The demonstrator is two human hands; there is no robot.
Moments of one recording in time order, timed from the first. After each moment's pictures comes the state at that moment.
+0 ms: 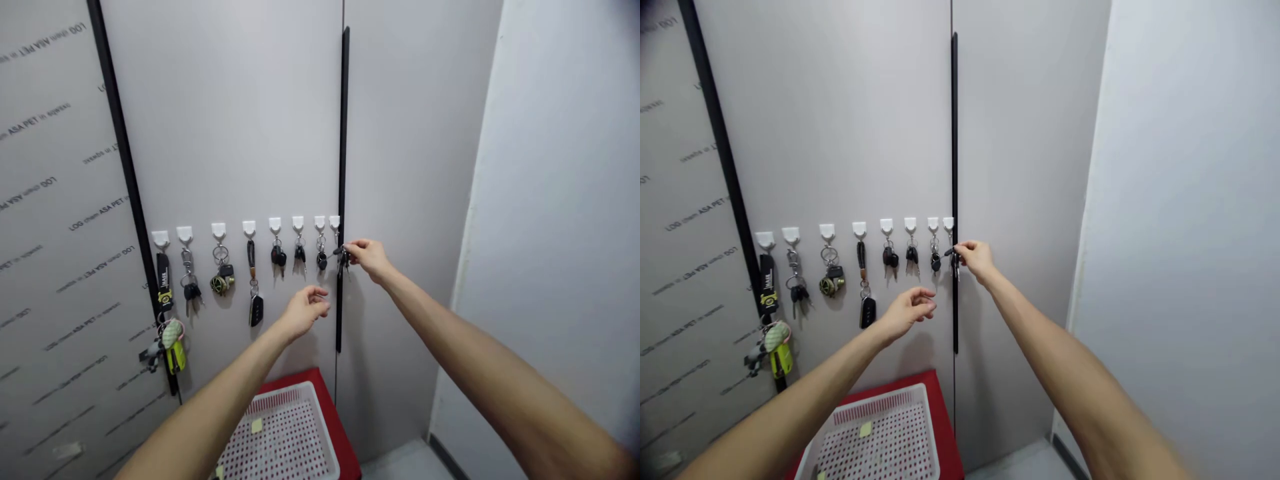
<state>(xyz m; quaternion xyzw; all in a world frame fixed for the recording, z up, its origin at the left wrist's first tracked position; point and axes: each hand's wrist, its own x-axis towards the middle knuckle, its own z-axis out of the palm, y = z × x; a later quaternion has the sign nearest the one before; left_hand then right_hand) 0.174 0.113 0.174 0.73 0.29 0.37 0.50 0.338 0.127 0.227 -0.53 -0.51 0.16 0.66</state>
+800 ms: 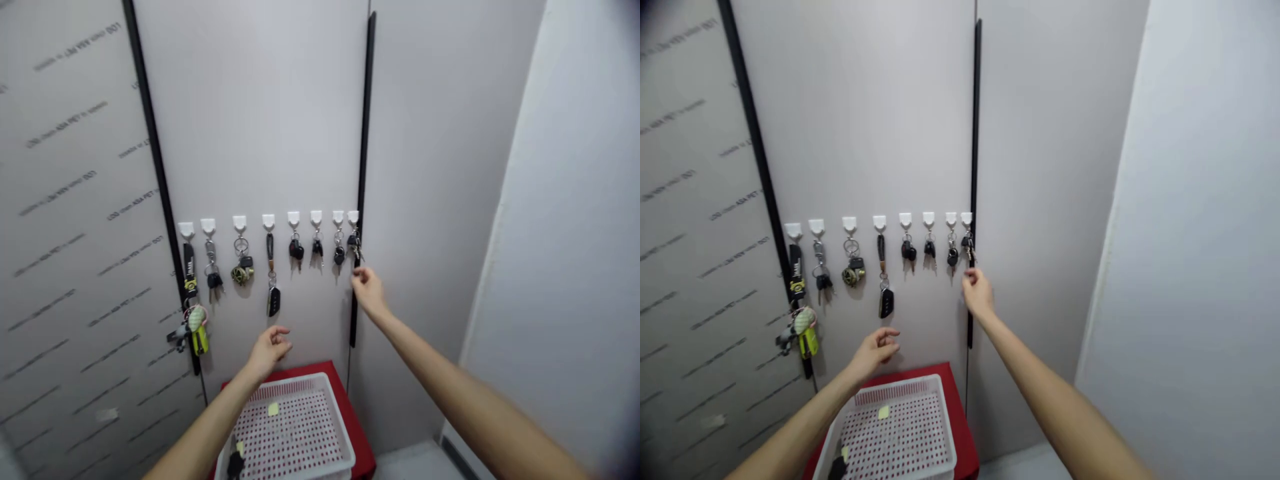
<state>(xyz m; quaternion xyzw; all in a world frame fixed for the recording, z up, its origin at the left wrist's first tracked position) 0.091 0.136 0.075 0.62 0.40 0.42 0.53 0.306 0.135 0.143 -0.65 -0.52 -0.01 0.56</state>
